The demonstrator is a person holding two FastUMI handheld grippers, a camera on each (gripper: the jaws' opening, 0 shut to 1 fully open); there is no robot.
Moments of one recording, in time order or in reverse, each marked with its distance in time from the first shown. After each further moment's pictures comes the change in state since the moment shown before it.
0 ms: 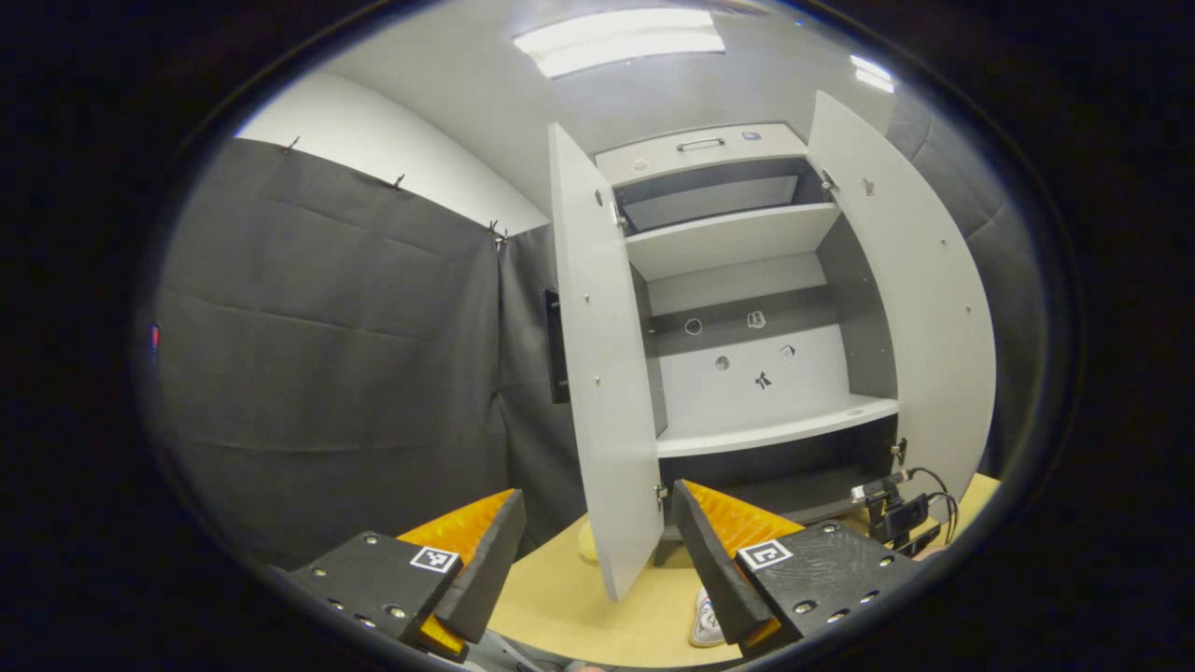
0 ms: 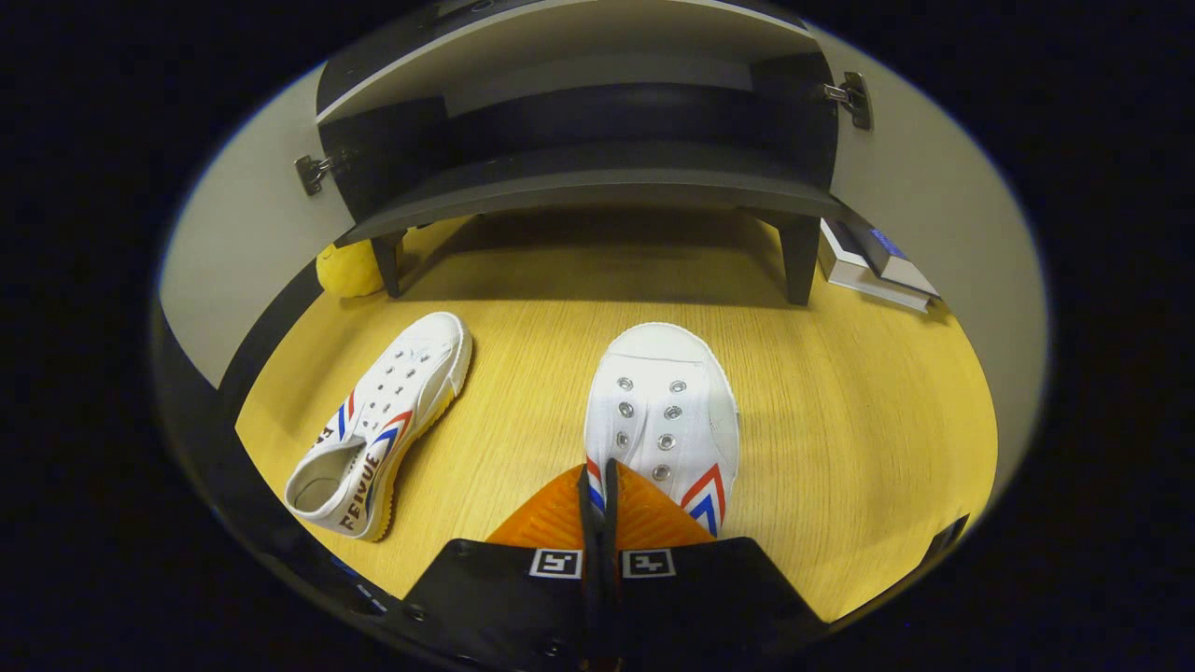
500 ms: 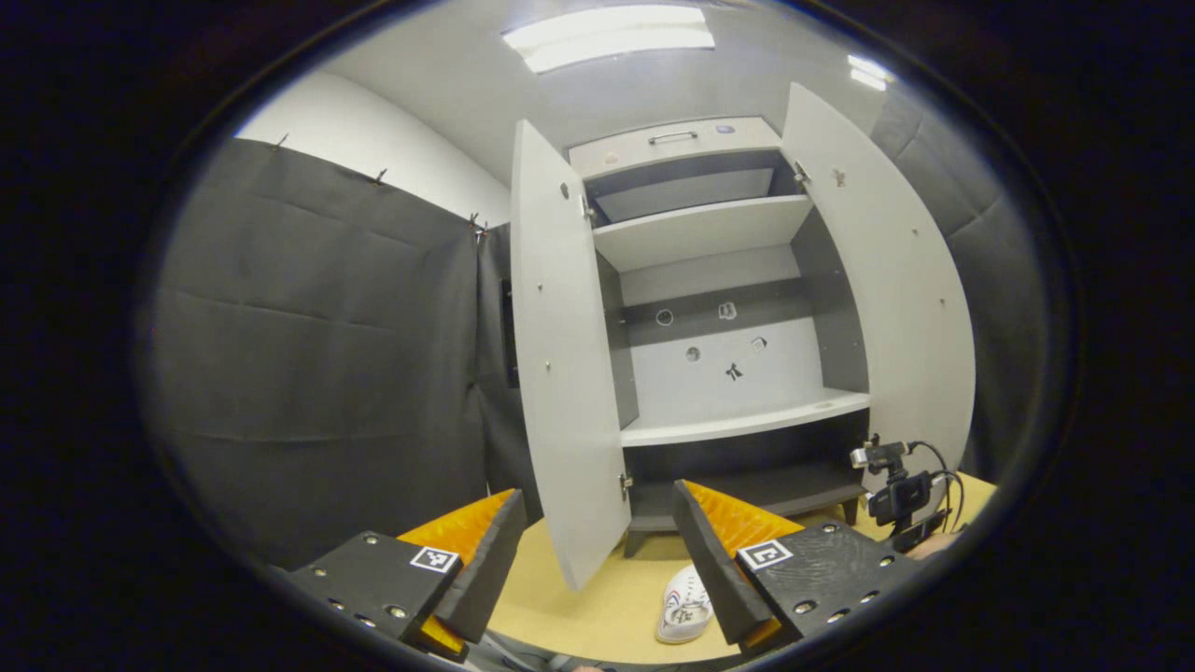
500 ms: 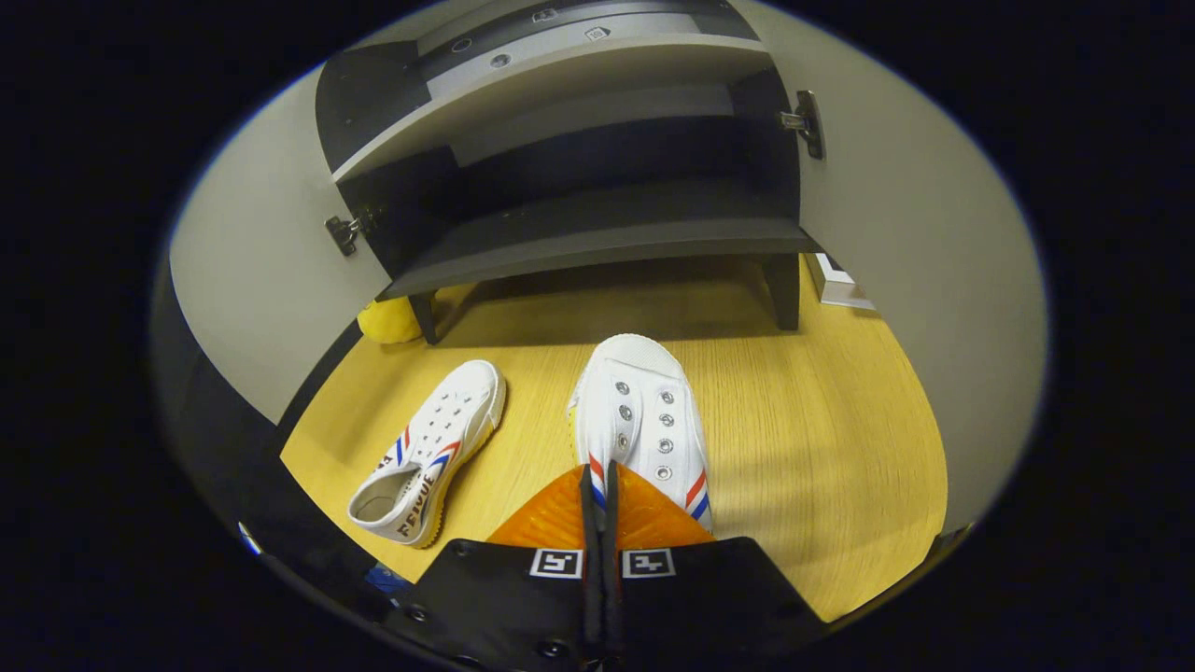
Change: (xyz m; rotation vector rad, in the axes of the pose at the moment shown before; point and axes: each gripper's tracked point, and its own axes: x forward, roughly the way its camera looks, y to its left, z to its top) left arm 0.001 -0.006 -0.001 -0.009 0.015 -0.068; right arm -0.042 0.002 0.033 0.106 -0.106 0.106
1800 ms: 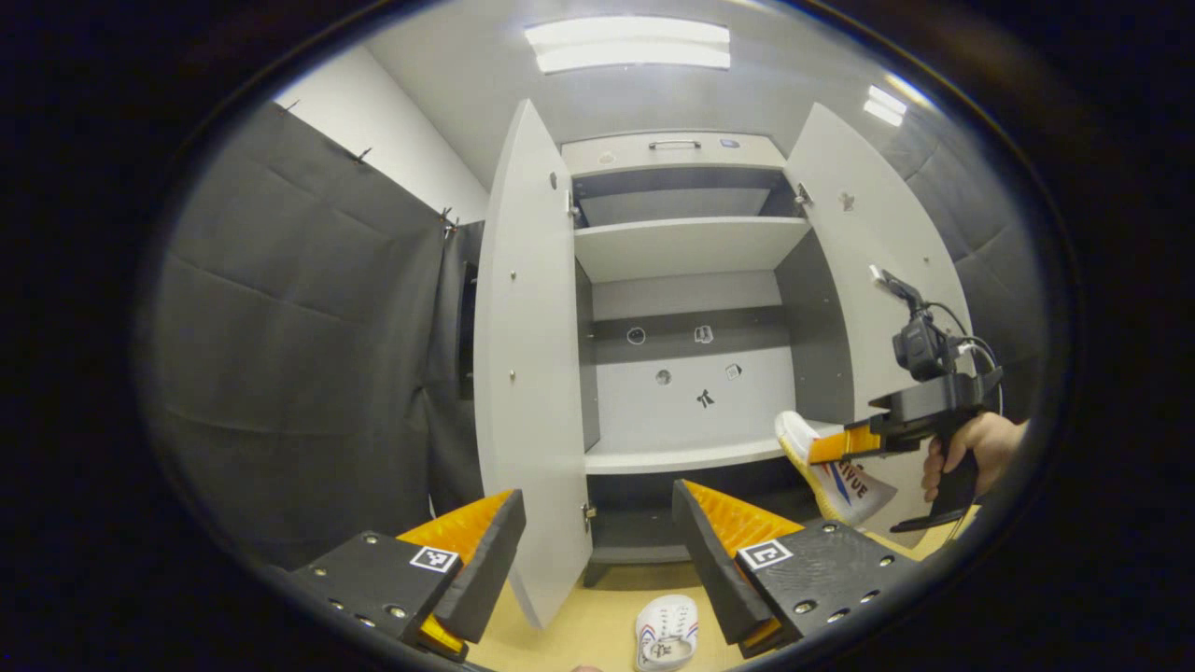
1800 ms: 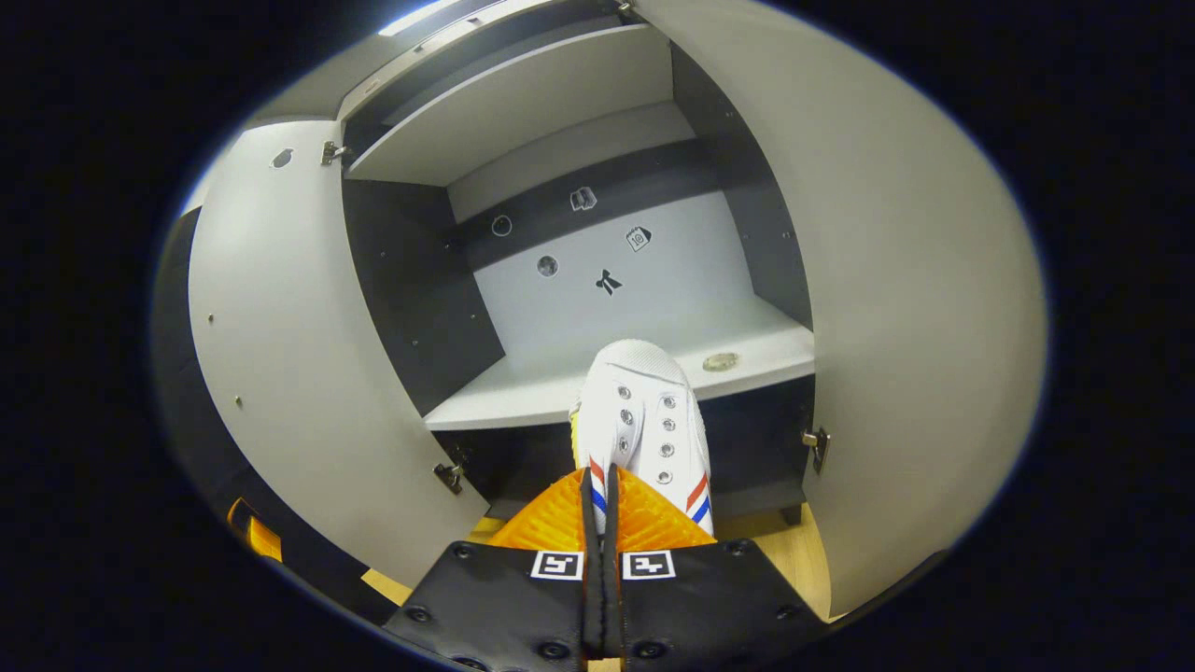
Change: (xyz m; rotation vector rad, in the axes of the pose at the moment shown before) left arm 0.073 -0.001 -0.001 -0.092 -0.073 -0.140; right arm -0.125 0.074 0.236 0.021 -0.496 0.058
